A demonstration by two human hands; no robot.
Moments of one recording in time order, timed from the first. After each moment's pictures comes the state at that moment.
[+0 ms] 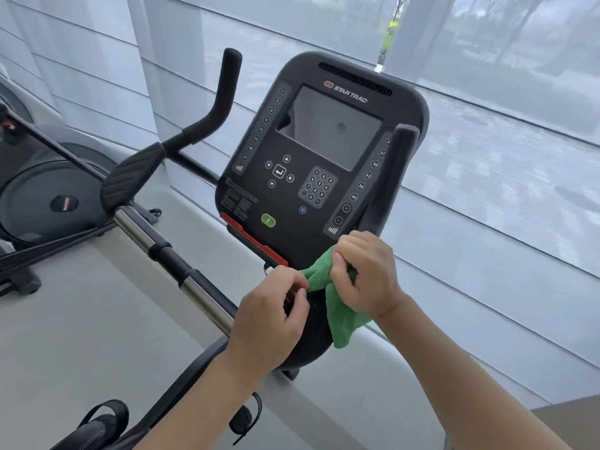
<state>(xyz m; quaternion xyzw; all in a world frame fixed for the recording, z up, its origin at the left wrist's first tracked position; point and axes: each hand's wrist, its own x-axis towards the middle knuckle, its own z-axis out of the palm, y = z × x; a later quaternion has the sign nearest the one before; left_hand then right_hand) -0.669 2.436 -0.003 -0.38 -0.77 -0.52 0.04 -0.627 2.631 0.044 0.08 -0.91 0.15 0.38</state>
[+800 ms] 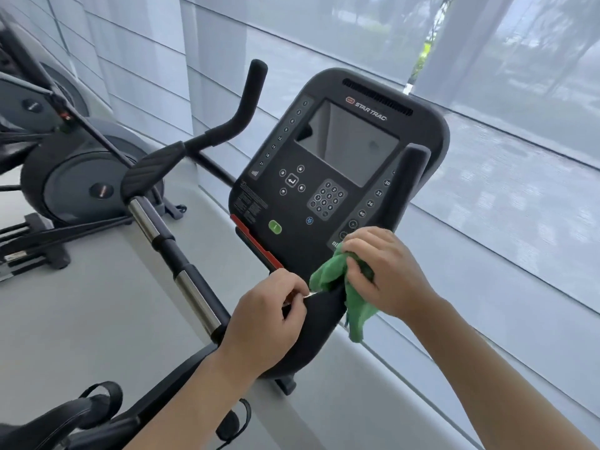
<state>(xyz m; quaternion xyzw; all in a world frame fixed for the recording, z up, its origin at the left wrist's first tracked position) -0.663 2.460 0.000 -0.36 -0.79 -0.49 0.09 -0.629 2.700 0.066 0.17 -0.95 0.05 0.26</state>
